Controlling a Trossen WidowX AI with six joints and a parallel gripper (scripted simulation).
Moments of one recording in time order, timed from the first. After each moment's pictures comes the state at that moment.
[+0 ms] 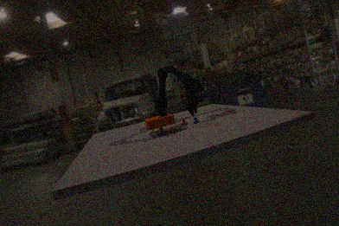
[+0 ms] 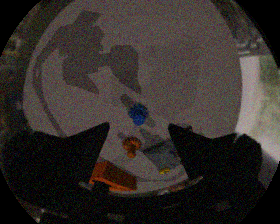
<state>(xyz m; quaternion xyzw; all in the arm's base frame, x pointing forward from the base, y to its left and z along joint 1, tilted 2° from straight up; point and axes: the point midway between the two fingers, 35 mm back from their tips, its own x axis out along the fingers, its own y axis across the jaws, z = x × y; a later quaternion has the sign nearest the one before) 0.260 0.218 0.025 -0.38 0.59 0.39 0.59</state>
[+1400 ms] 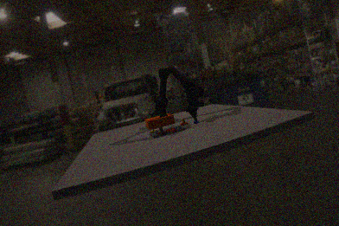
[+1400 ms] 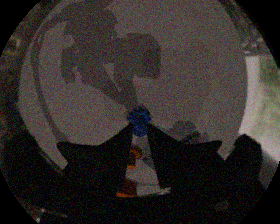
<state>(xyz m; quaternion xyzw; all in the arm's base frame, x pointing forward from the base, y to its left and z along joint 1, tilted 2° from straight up) 0.259 0.217 -0.006 -0.38 0.60 0.39 0.59</state>
